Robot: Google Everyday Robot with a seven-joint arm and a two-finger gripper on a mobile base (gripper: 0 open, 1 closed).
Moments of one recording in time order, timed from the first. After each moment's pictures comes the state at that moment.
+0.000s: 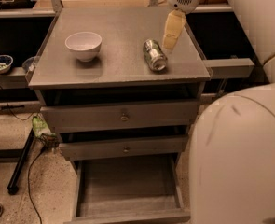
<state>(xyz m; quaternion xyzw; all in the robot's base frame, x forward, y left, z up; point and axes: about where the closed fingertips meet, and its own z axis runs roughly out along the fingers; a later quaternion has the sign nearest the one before) 0.697 -0.108 0.962 -0.60 0.78 -0.04 0.17</state>
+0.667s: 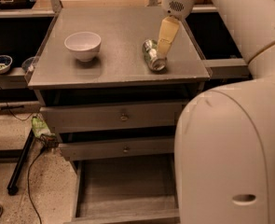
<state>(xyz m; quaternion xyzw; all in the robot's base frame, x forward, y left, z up) 0.704 -0.101 0.937 -0.59 0.80 -0.03 0.14</state>
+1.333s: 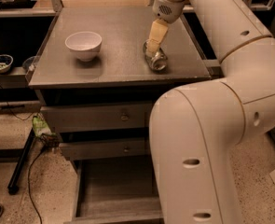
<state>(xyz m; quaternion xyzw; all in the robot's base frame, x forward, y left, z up) 0.741 -0.084 0.912 -0.56 0.82 -0.01 0.15</state>
